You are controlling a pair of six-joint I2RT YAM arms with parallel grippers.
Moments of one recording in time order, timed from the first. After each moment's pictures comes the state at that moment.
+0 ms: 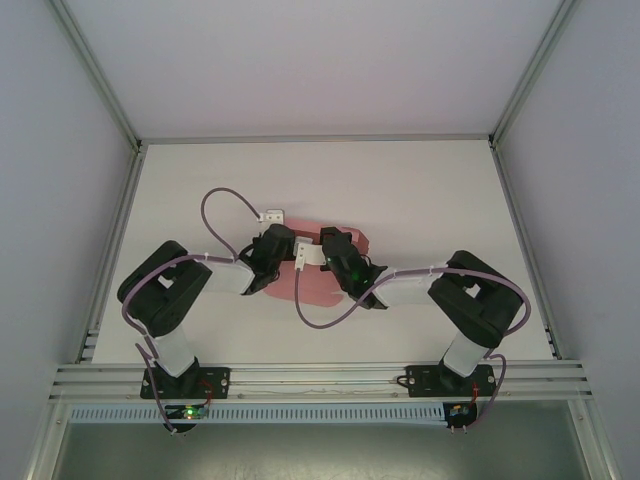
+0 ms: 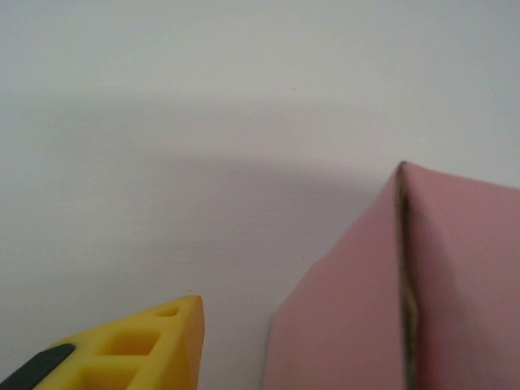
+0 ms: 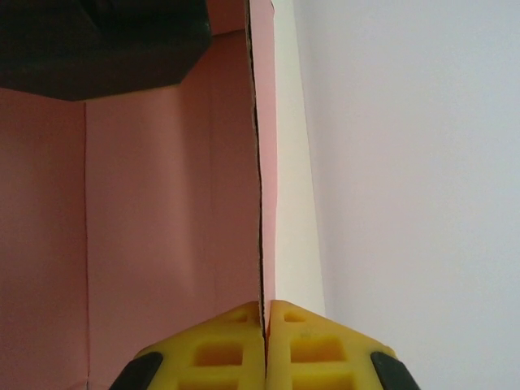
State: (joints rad) left arm -0.61 1.75 0.70 0.41 -0.37 -0.46; right arm 0.86 1.69 0.70 0.56 0.50 -1.07
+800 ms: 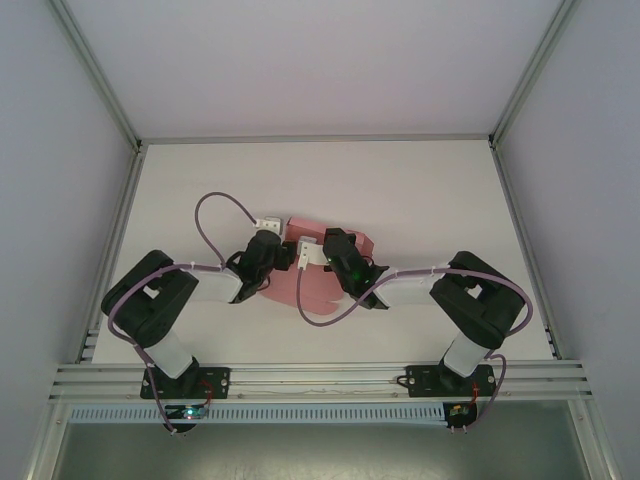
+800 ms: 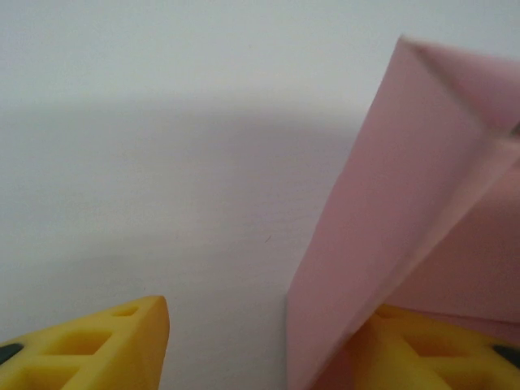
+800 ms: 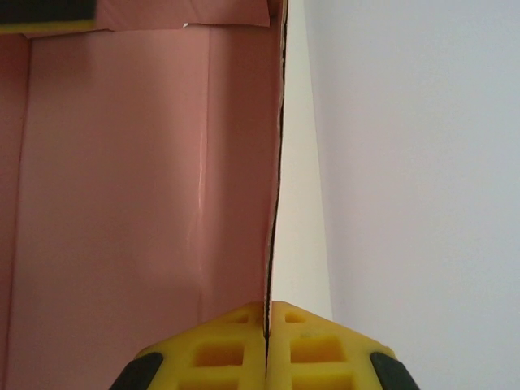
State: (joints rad) left arm -0.58 1.65 0.59 0.45 -0.21 -0.37; right arm 0.86 1.68 0.70 0.51 0.55 -1.04
